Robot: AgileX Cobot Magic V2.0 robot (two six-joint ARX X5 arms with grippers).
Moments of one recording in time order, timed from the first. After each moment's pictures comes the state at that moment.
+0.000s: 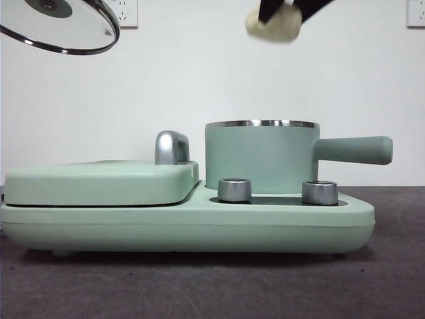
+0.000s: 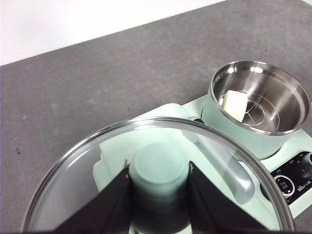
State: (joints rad) left arm -0.24 1.00 1.16 -0.66 0.26 0.14; right arm 0.67 1.36 1.42 -0.91 -0.05 0.01
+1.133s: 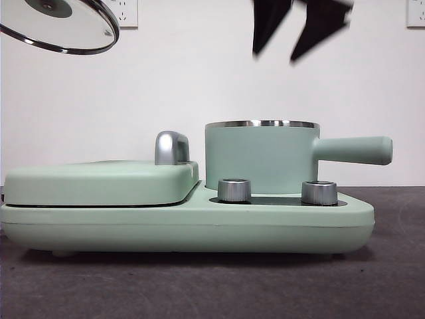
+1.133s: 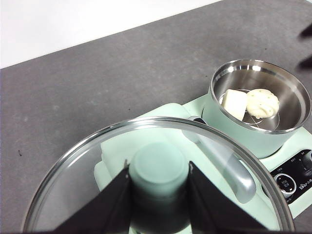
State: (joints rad) left arm -0.24 1.00 1.16 -0.66 0.26 0.16; right arm 0.51 1.50 1.54 -0.78 -0.05 -0.05
